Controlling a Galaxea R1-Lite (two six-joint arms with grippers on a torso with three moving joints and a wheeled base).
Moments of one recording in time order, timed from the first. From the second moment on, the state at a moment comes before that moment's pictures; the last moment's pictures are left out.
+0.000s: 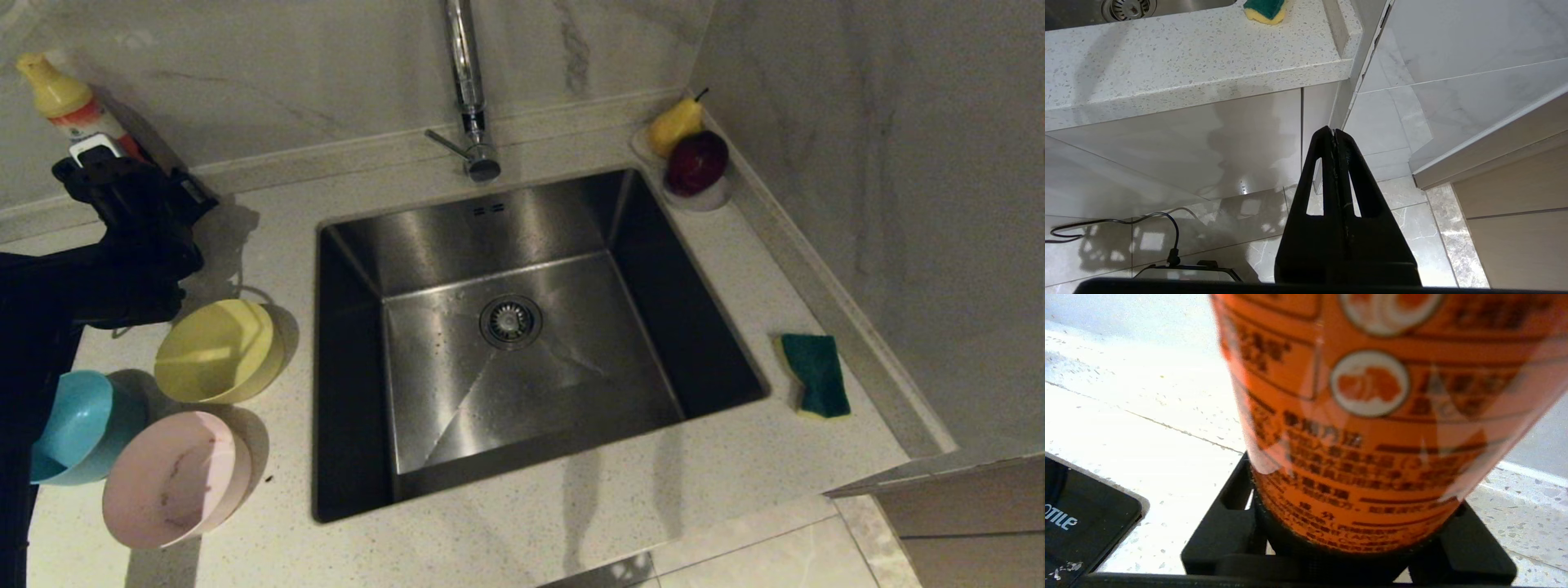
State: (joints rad) left arm 0.27 2.37 -1.88 -0.81 0.38 -0.17; right arm 0.00 0.00 0.00 0.00 0.00 0.00
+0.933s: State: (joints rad) left arm 0.26 2.25 -1.84 -0.79 0.39 -0.17; right arm 0.00 0.00 0.00 0.00 0.00 0.00
